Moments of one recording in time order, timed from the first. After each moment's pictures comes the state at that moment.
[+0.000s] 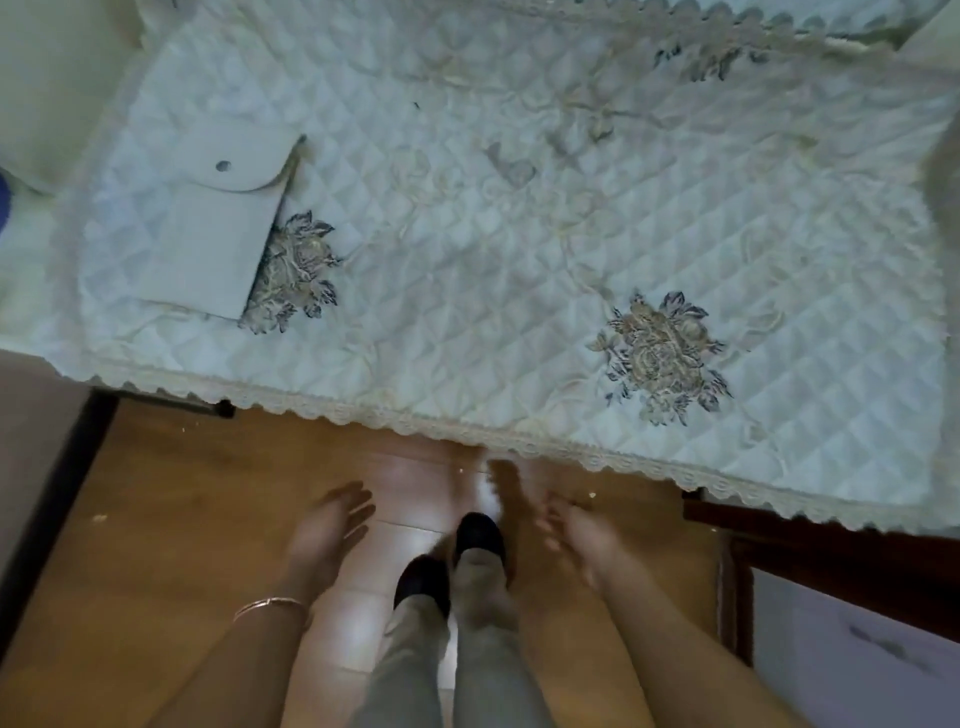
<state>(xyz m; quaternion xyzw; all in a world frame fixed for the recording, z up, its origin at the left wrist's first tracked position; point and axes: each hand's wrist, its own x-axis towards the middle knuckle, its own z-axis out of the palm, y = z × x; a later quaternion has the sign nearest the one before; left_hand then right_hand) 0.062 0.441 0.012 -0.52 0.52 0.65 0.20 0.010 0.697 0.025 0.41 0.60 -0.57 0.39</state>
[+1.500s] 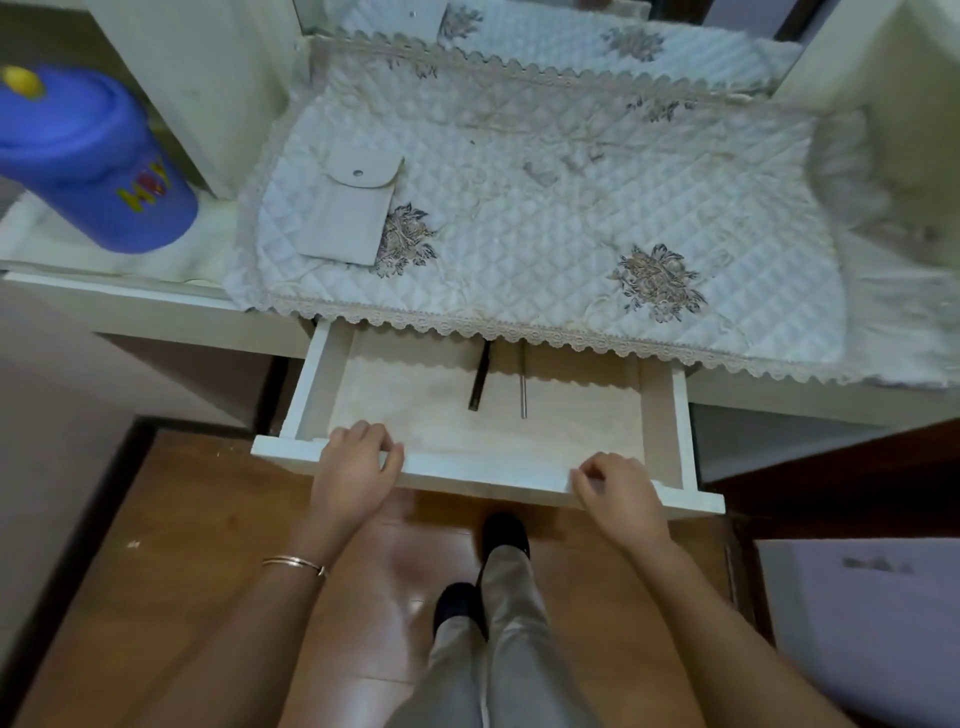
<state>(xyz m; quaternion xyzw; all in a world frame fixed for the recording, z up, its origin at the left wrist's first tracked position) 0.144 0.381 0.099 -0.10 0.96 0.24 0.07 0.137 0.660 0.108 0.04 0.95 -0.25 0.16</state>
